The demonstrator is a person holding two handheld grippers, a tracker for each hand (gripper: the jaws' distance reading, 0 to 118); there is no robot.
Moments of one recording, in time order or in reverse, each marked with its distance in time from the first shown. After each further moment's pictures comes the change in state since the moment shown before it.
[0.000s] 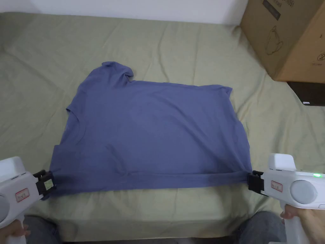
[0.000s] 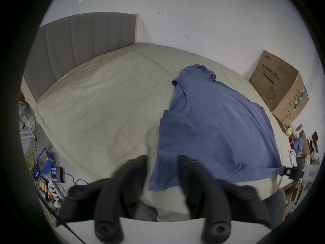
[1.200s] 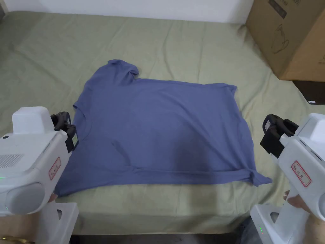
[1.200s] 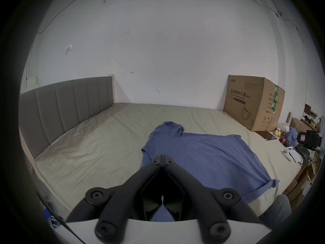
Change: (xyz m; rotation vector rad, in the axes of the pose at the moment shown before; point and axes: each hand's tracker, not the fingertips) left arm 0.063 0.024 0.054 0.475 -0.124 -0.225; right arm -0.062 0.017 0.129 0.647 0.129 -0.048
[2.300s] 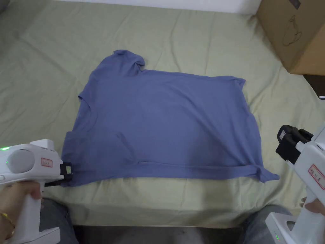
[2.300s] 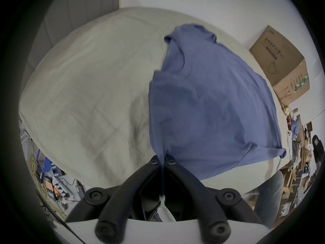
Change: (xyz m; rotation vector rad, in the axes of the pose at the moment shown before) left arm -0.079 -0.070 -0.092 -0.763 0.004 0.180; right arm 0.016 -0.011 -0.006 -0.123 -0.053 -0.012
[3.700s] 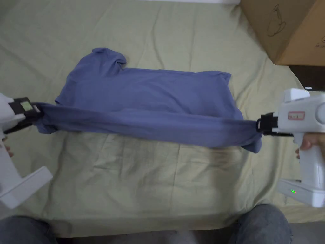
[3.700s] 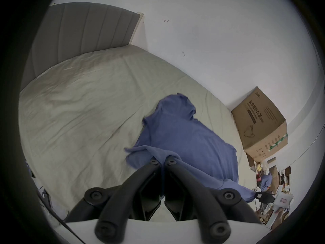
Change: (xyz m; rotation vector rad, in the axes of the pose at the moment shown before) left arm 0.015 0.123 0.056 0.346 -0.178 0.261; right arm 0.048 0.066 -0.139 -0.505 -0.029 0.027
